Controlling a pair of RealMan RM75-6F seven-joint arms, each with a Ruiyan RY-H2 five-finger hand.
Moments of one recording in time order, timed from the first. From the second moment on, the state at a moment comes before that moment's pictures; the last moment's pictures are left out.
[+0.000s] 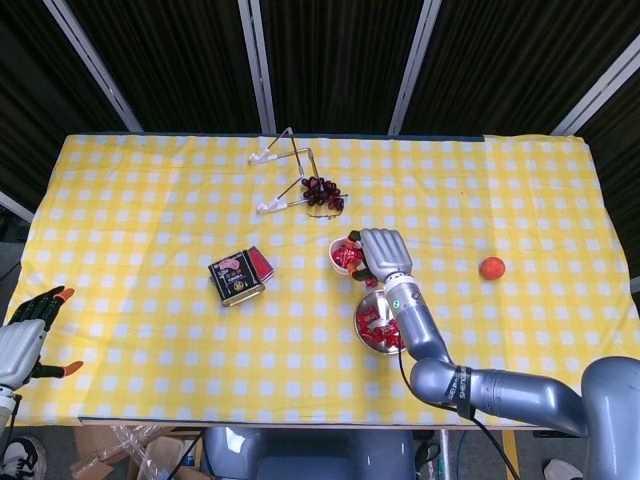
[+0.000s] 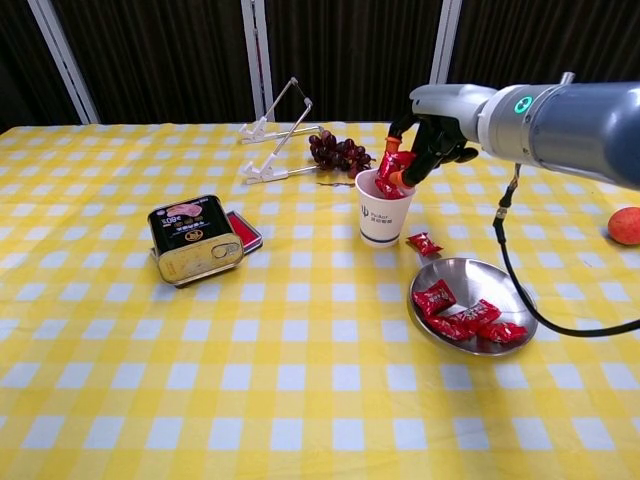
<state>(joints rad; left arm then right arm) -0.18 -0.99 0.00 -1.76 1.30 1.19 -0.02 0.98 -1.55 0.36 -1.58 -0.45 0.99 -0.56</state>
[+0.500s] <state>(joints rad) -0.18 -0.99 0.00 -1.76 1.30 1.19 -0.02 1.01 -1.60 0.34 -1.48 -0.45 0.97 -0.54</state>
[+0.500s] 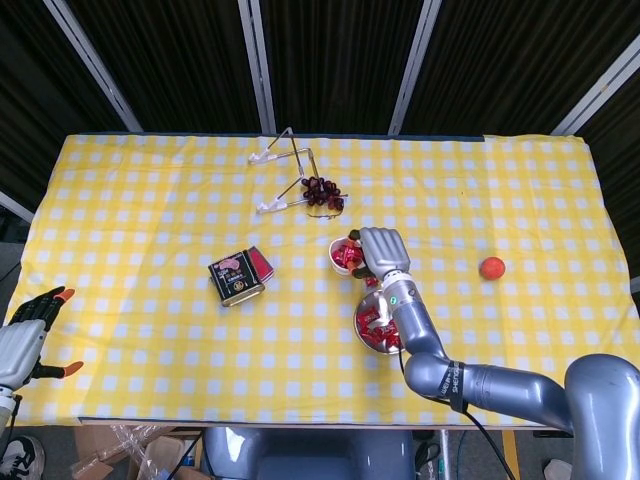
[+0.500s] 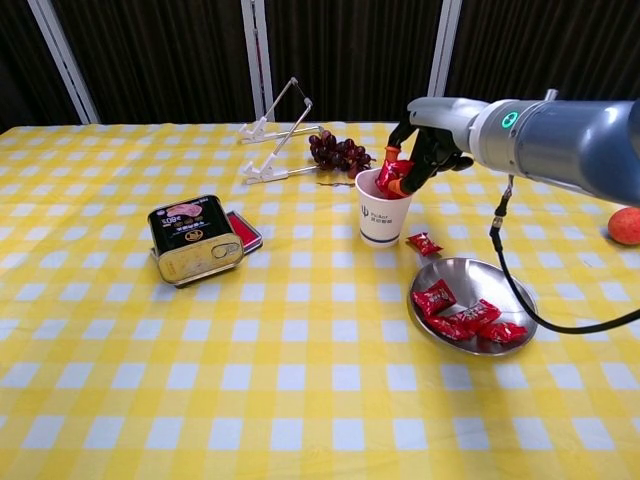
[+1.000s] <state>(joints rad) -0.18 -0.99 0.00 -1.77 1.29 1.18 -0.01 1.00 -1.60 0.32 -1.47 -0.47 0.97 -0.51</state>
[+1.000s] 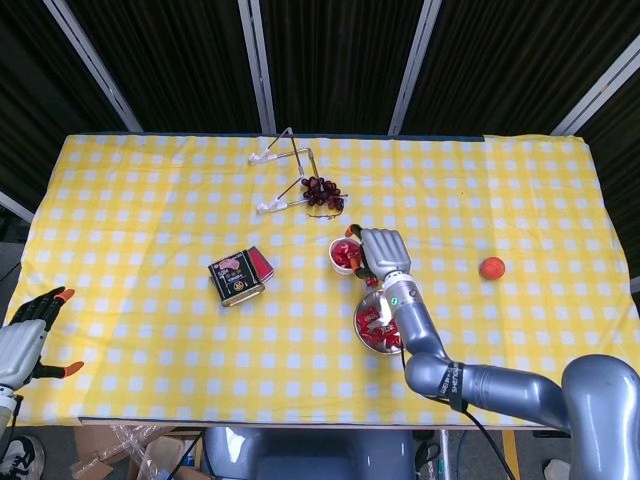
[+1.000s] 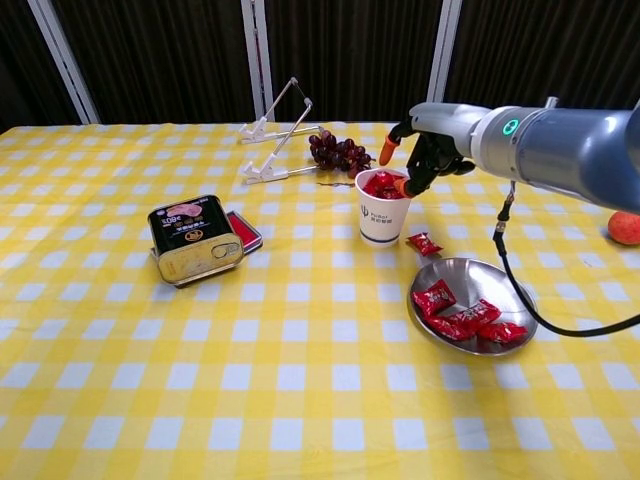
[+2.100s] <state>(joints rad) -0.17 -1.00 -0.01 -1.77 1.29 1.21 -0.01 0.93 -1.42 0.27 -1.81 -0.34 1.23 -0.71</state>
